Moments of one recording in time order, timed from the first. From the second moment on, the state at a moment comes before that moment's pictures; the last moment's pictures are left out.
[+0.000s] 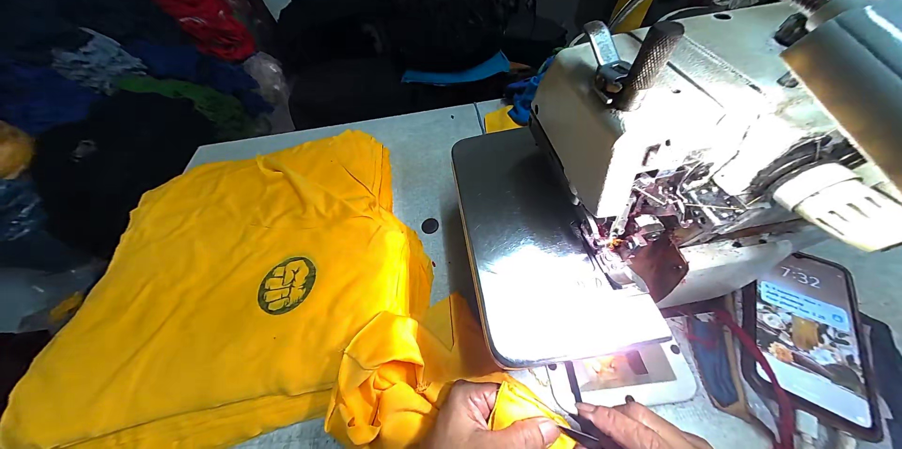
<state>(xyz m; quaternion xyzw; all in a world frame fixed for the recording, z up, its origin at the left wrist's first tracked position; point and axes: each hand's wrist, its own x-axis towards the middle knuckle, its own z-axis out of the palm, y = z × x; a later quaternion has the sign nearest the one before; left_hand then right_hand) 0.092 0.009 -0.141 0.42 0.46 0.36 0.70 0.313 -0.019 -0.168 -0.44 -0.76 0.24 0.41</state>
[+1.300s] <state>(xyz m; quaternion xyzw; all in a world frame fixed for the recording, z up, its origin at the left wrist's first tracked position) 0.092 0.010 -0.144 0.45 0.45 0.35 0.68 0.312 -0.017 -0.167 -0.43 -0.78 0.22 0.40</state>
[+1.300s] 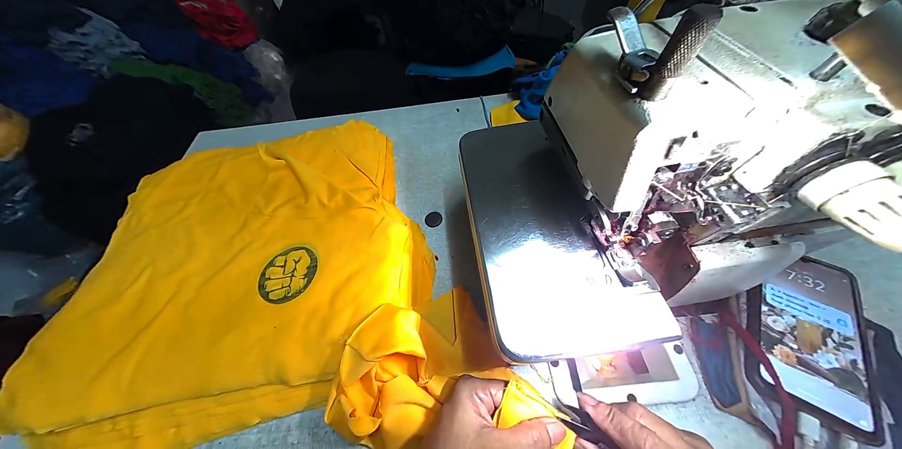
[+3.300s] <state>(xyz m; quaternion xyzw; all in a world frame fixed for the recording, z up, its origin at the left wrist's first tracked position) 0.095 0.010 -0.146 0.47 0.46 0.38 0.65 0.306 -0.026 -0.157 -0.50 -0.75 0.24 0.35</state>
